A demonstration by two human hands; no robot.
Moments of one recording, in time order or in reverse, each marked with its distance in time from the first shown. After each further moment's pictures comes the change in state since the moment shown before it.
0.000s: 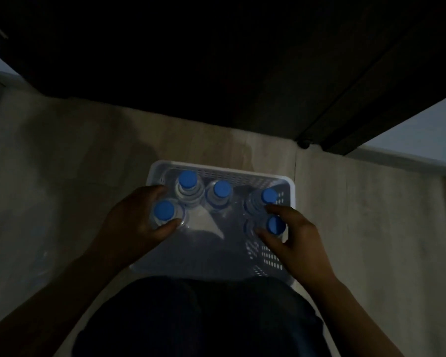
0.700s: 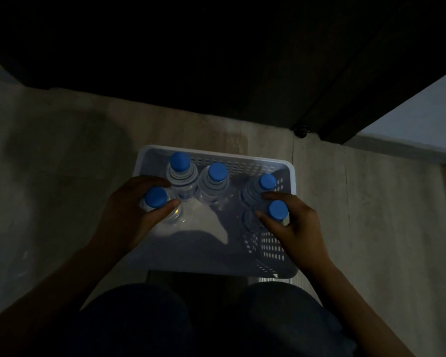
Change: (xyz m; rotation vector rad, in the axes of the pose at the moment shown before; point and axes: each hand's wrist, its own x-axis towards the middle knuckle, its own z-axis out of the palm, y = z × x) left_hand 0.005 -0.023 0.036 -0.226 0.044 -0.028; right_hand 0.003 0.032 0.020 0.247 0.104 -0.073
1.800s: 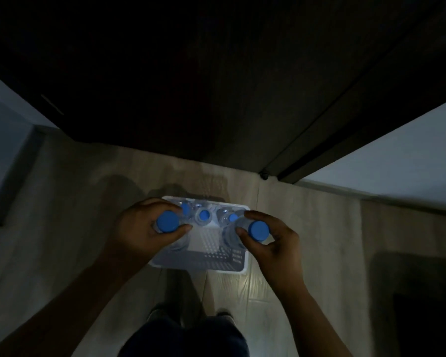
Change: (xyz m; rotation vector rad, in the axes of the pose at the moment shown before) left_hand -0.012 0.244 -0.182 0.021 -0.145 0.023; right_hand -0.005 -0.272 -0.099 0.063 0.074 0.134
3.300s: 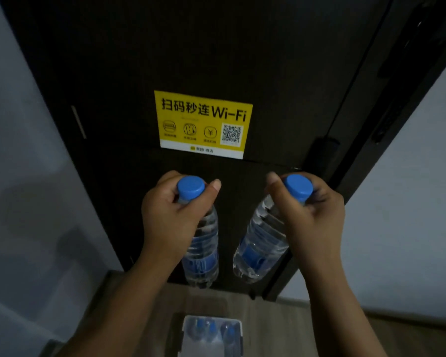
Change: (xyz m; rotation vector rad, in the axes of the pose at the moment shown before) left_hand -0.143 0.492 -0.406 -0.497 0.677 0.387; right_hand -0.134 -0.649 -0.205 0.291 0.353 -0.589
